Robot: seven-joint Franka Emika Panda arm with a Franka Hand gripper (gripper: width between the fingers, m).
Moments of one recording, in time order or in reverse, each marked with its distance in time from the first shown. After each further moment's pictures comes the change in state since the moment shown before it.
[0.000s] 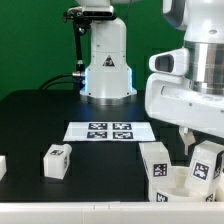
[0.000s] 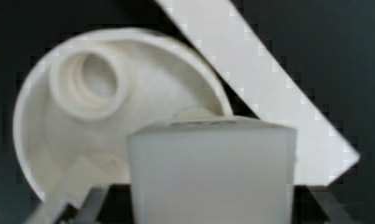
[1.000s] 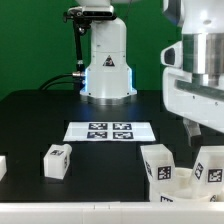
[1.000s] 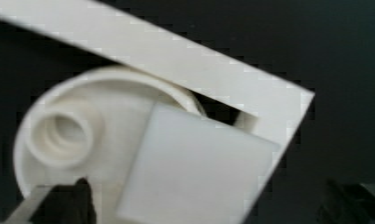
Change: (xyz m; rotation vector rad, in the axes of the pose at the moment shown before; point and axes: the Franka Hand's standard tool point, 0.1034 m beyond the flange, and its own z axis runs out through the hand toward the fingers) arm 0.002 -0.011 -0.016 0.083 -0.005 0.129
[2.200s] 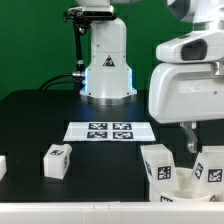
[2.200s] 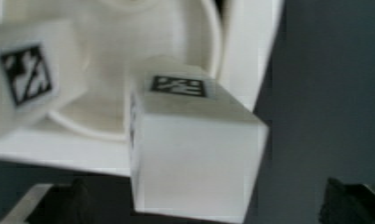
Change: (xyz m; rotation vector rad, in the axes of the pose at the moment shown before) arm -0.014 -0.004 -0.003 -0.037 0.045 -1.469
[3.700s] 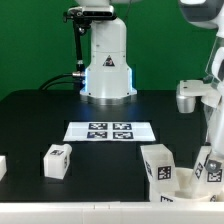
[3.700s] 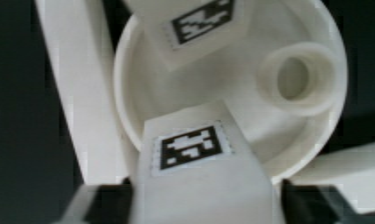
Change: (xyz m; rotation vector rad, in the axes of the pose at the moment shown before) arm -0.010 0.010 0.021 -0.060 -0.248 -0.821
